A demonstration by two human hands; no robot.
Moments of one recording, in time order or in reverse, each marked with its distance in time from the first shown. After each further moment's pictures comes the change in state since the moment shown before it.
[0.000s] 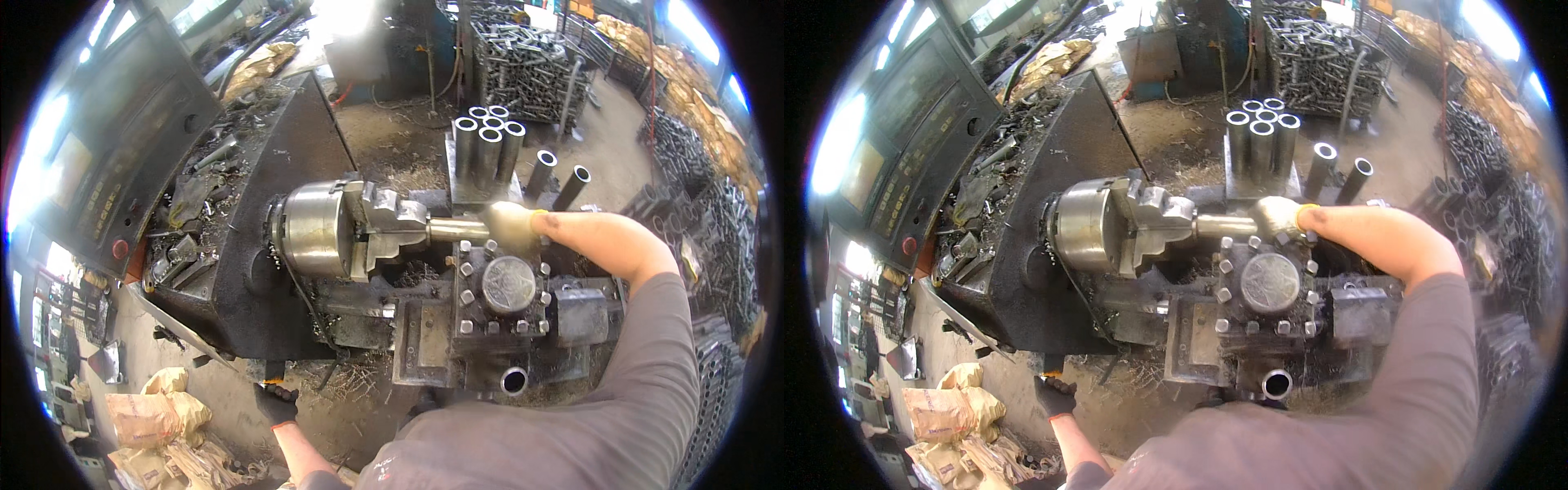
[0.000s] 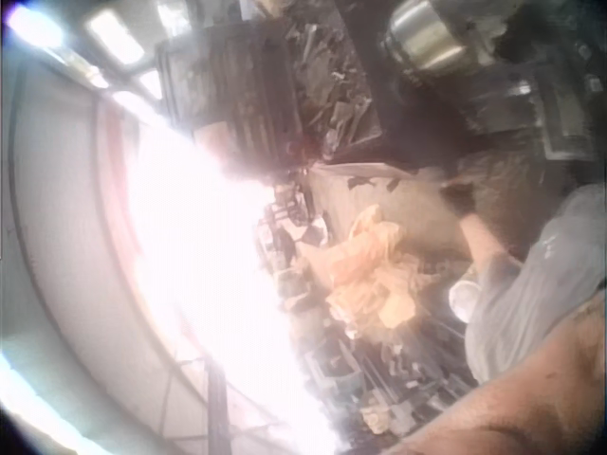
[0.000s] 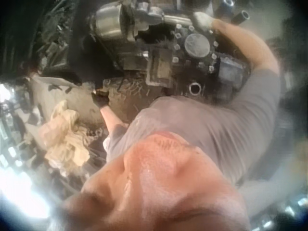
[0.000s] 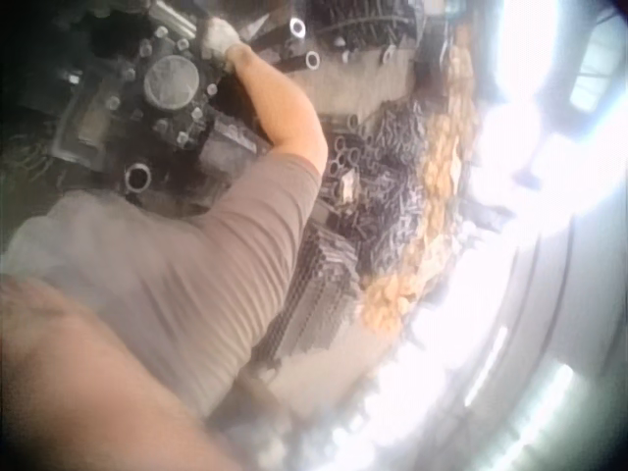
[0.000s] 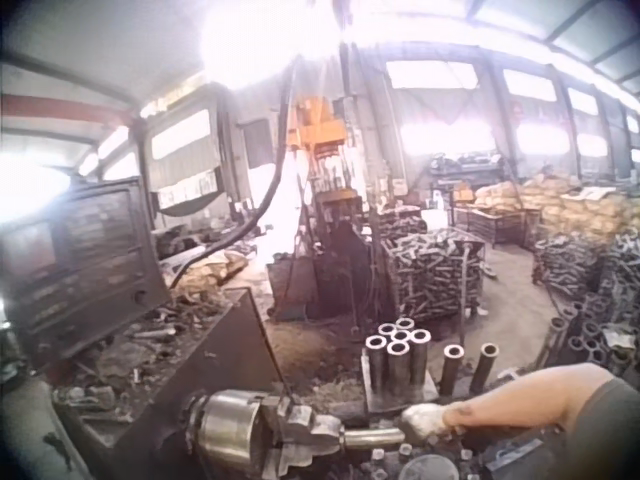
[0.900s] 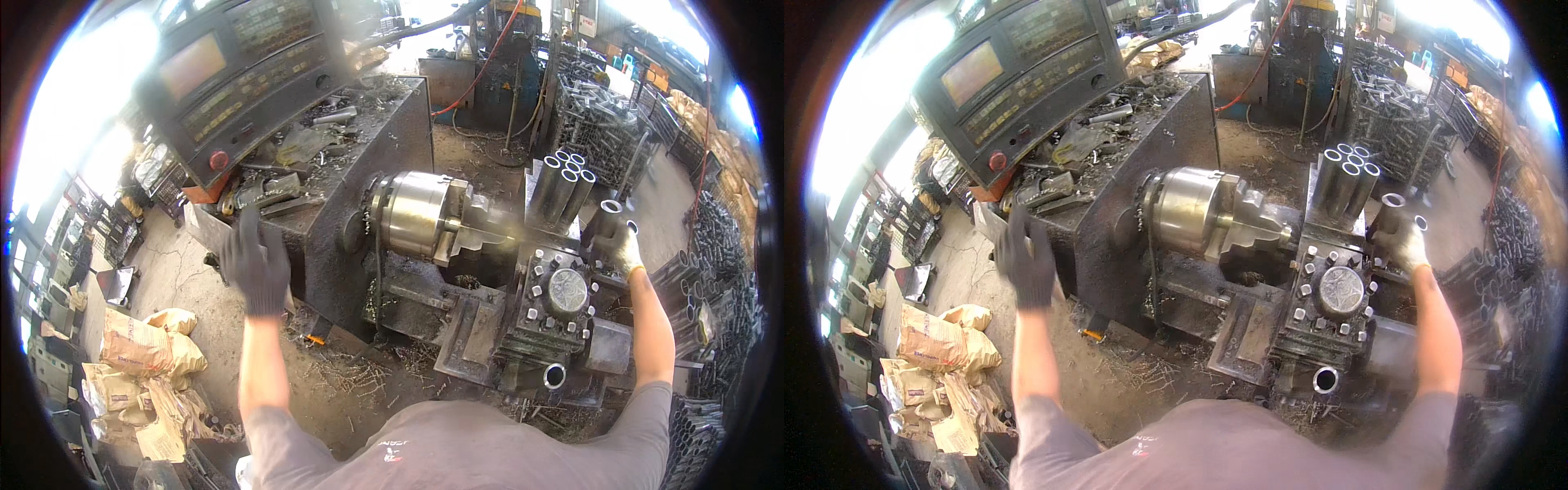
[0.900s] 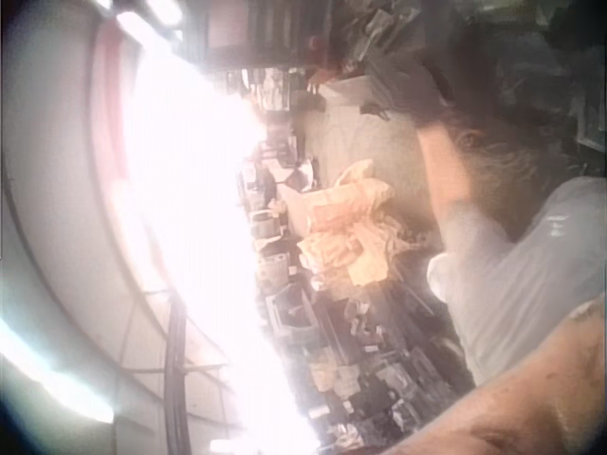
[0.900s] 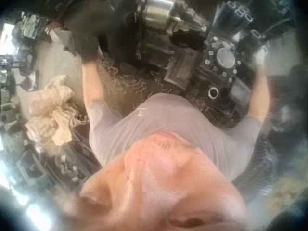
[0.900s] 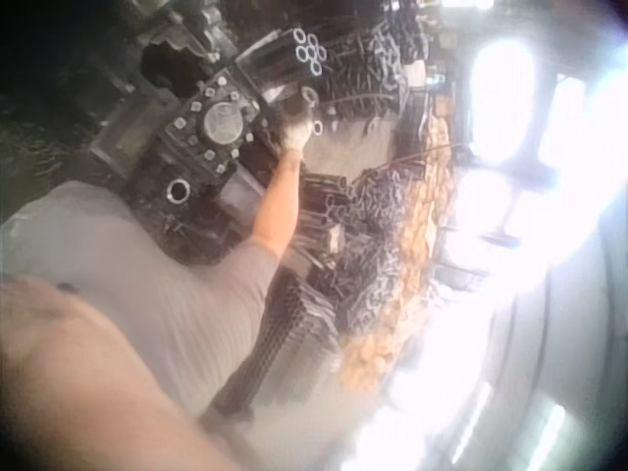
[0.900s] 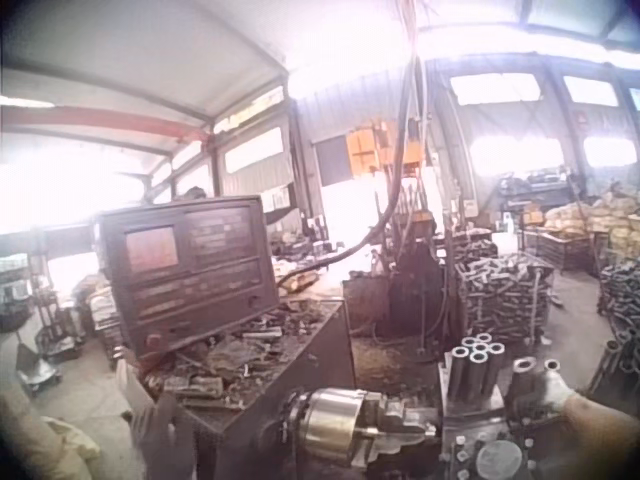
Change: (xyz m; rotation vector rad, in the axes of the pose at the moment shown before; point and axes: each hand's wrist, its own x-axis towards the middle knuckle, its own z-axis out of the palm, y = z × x) left_hand -0.132 0.184 0.215 1.060 0.174 2.053; right_hand -0.097 0.017 -0.042 0.328 0.648 0.449
